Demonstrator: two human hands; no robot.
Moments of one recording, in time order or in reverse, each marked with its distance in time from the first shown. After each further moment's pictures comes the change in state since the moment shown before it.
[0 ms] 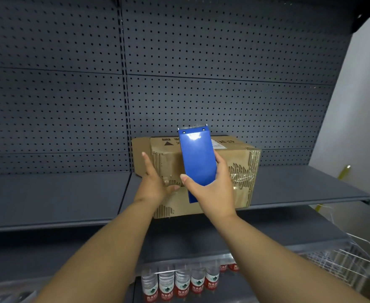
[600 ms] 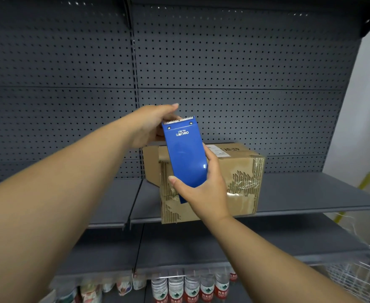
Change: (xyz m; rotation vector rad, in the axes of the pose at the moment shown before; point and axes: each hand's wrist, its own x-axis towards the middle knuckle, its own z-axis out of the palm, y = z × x) left_hand -0.006 0.130 -0.122 -0.364 -0.283 0.129; right_hand -0.010 -0.040 0.002 0.105 -0.134 -0.107
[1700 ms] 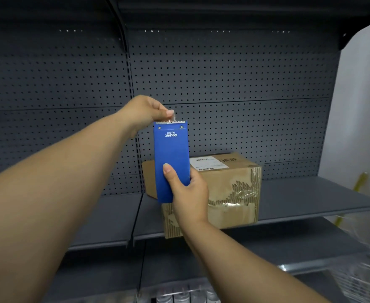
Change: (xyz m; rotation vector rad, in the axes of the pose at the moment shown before) left_hand 0.018 0.036 -0.034 0.311 0.153 0.250; right_hand 0.007 -0.034 0.045 0.296 0.156 0.132
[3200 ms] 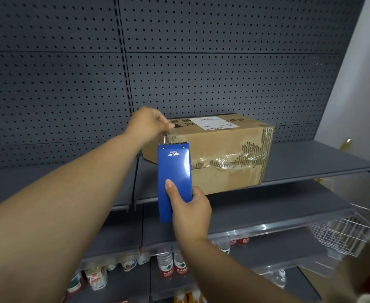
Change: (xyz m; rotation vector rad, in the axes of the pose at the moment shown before) left_hand -0.017 -0.123 0.058 0.152 0.015 -0.100; right_hand -0.064 0.082 0.013 -0.166 0.176 0.352
